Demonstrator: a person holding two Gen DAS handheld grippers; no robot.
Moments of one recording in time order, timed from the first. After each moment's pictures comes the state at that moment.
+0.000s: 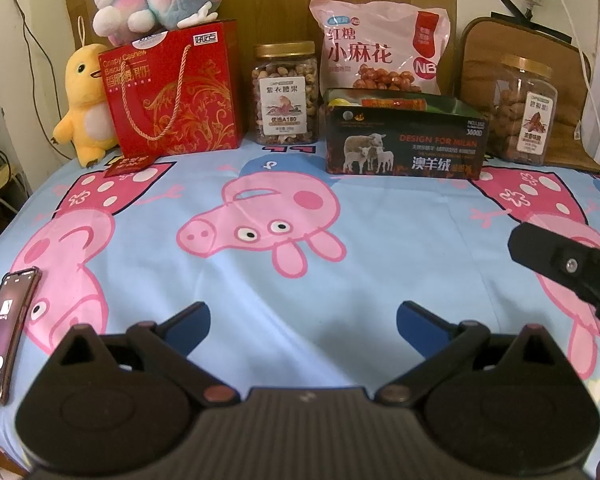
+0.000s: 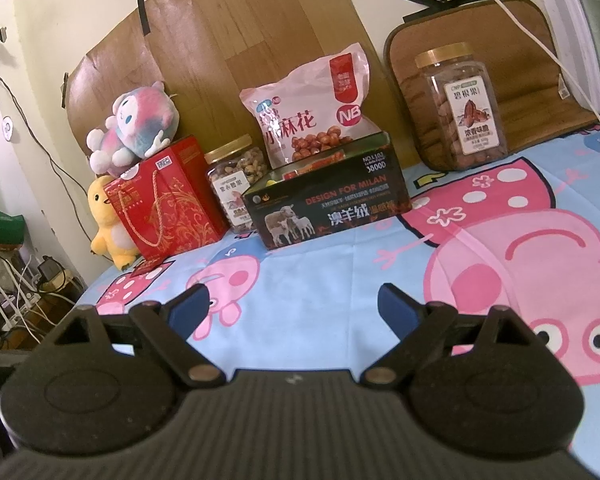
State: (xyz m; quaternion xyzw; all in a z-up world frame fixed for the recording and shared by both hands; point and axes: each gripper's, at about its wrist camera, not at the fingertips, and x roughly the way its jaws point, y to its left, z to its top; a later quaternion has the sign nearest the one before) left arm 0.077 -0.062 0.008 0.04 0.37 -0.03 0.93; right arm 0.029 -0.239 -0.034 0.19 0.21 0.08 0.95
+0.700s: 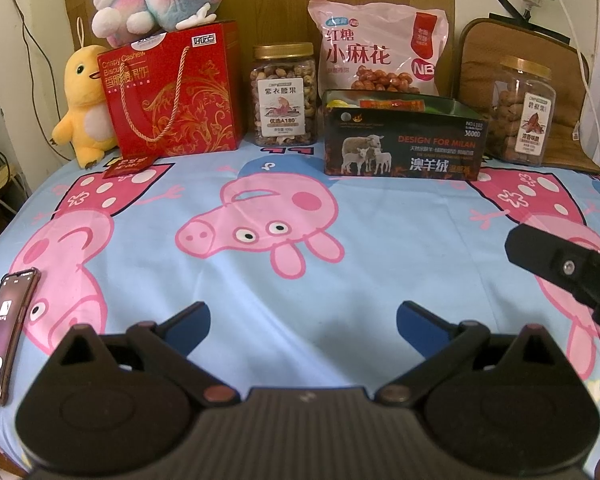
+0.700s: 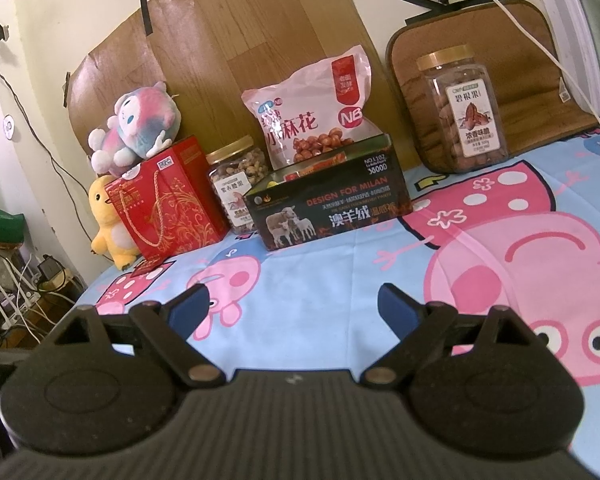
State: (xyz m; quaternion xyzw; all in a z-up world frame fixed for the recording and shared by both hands) left arm 0.077 -0.063 0.008 0.04 0.37 -0.03 0.93; right arm 0.029 -0.240 -0.034 0.19 0.21 0.08 0.95
